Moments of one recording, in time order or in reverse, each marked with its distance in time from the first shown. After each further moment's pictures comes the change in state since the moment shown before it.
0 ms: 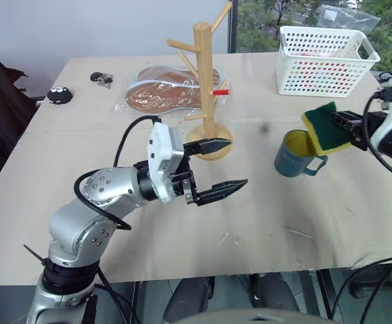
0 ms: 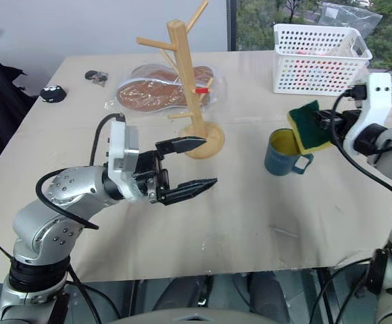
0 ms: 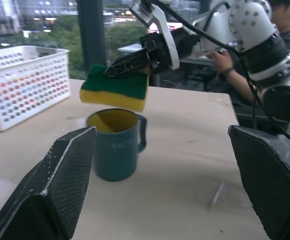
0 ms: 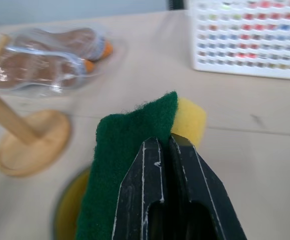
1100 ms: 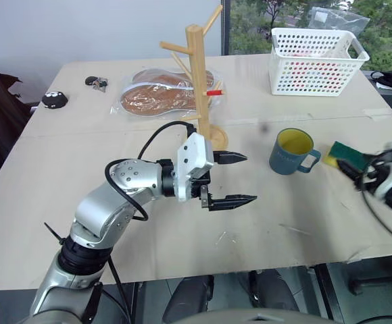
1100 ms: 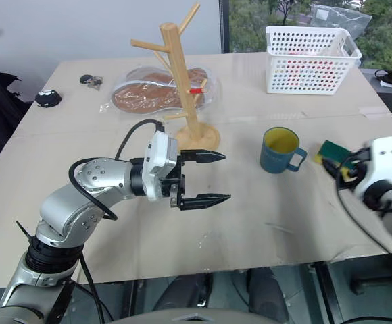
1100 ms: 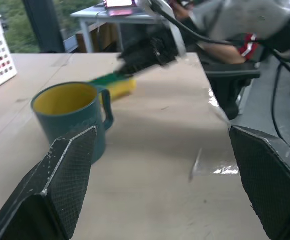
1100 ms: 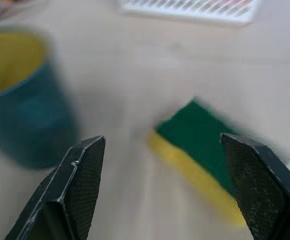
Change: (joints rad) left arm -0.099 0.012 -0.166 0.099 0.168 -0.004 -0.103; right arm 0.508 0.166 0.097 -0.201 -0.227 -0.389 0.050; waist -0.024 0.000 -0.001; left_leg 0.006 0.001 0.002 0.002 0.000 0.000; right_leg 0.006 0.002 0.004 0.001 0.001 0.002
